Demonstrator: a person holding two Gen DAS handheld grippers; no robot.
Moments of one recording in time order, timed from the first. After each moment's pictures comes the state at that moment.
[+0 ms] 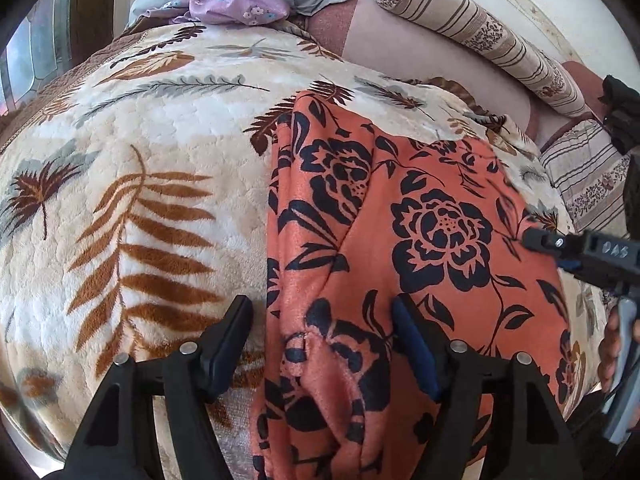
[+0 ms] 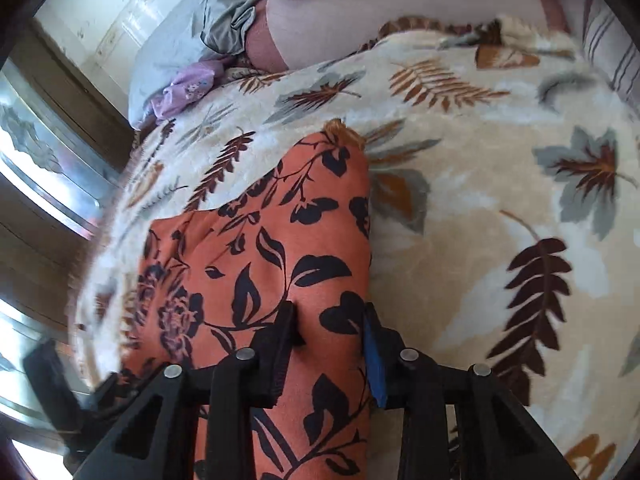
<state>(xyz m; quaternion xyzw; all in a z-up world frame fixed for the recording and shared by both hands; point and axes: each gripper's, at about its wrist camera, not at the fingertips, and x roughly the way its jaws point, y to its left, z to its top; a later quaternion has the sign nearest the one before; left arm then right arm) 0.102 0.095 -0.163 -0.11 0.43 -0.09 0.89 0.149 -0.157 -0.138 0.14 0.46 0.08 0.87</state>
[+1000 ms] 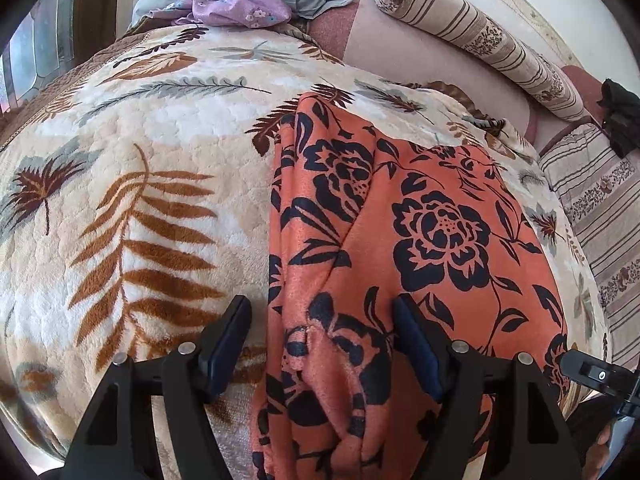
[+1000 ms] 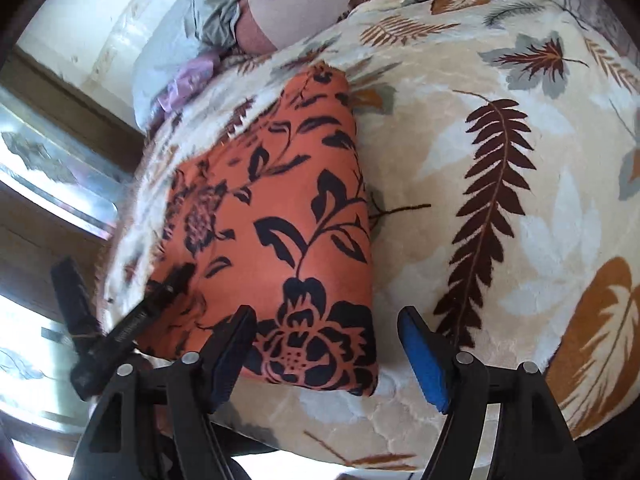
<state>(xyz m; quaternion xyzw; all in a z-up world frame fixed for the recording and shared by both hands) 0.097 0.099 -0.163 -0.12 0.43 -0.09 0.89 0.055 -0.165 -0.166 0.23 0.47 0.10 0.85</state>
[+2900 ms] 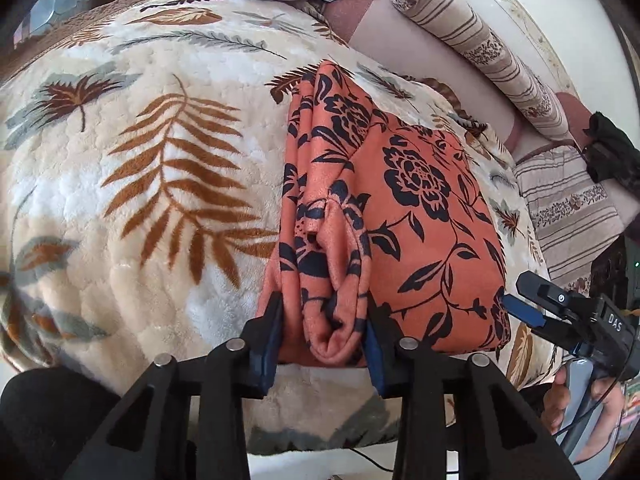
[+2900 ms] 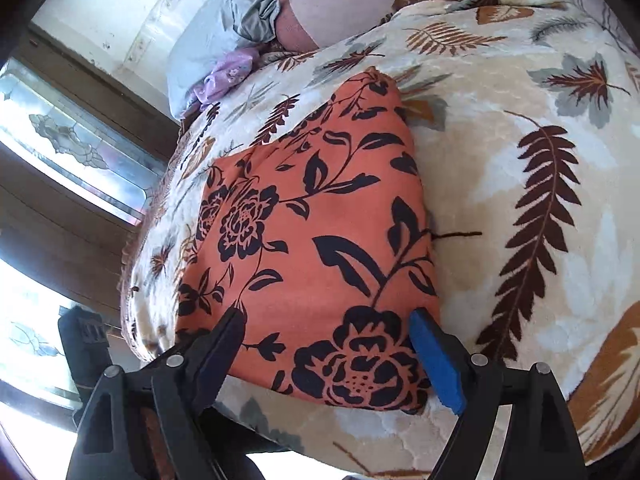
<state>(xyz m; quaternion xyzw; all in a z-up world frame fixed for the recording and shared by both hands) 0.042 0.130 -0.157 -0.20 0.47 -0.12 0.85 0.065 -0.154 -0.152 0.22 0.46 0.16 0.84</state>
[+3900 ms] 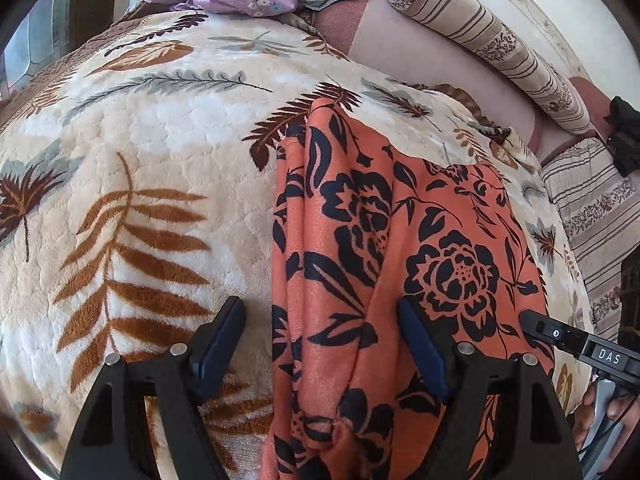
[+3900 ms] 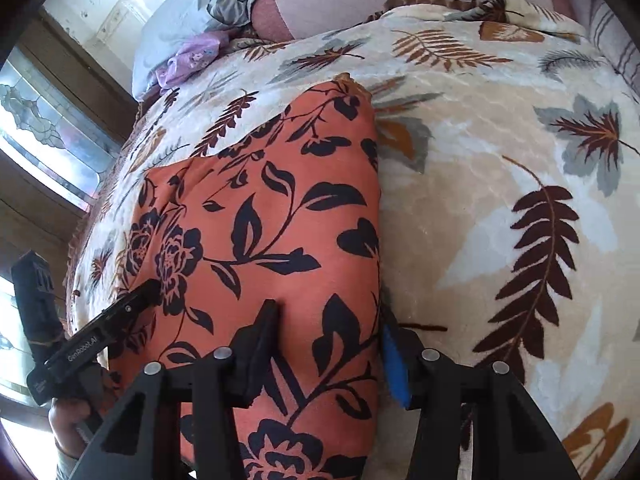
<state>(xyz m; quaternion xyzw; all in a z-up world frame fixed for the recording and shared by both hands) 0.134 0.105 -0.162 -0.14 0.45 -0.10 0.88 0.131 -0.151 -0.159 0.13 0.49 0.10 0.85</state>
